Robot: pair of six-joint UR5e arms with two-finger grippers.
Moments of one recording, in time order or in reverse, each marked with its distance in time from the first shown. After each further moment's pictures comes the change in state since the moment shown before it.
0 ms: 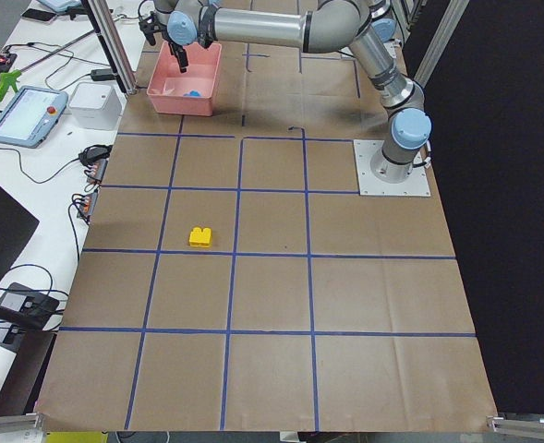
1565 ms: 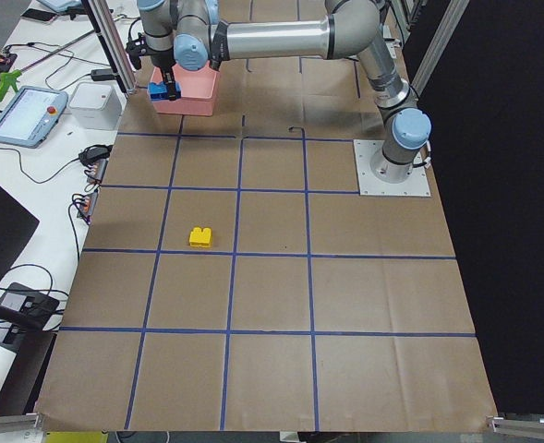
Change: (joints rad) left arm 0.093 -0.006 -0.036 0.075 0.038 0.279; right arm -0.254 -0.231 0.223 0.083 -0.187 -0.294
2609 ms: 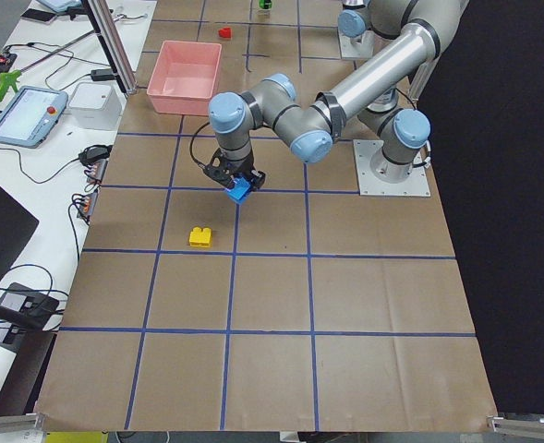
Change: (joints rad) left arm 0.592 0.435 -0.639 0.010 0.006 0.153; right arm -0.444 -0.043 0.462 -0.164 -0.190 -0.098
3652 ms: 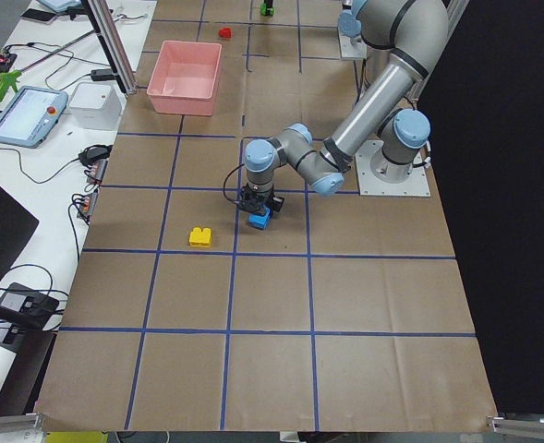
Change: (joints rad) left arm 0.091 -0.056 -0.502 0.603 0.022 -0.323; right arm -0.020 0.072 0.135 -0.197 0.005 -0.030
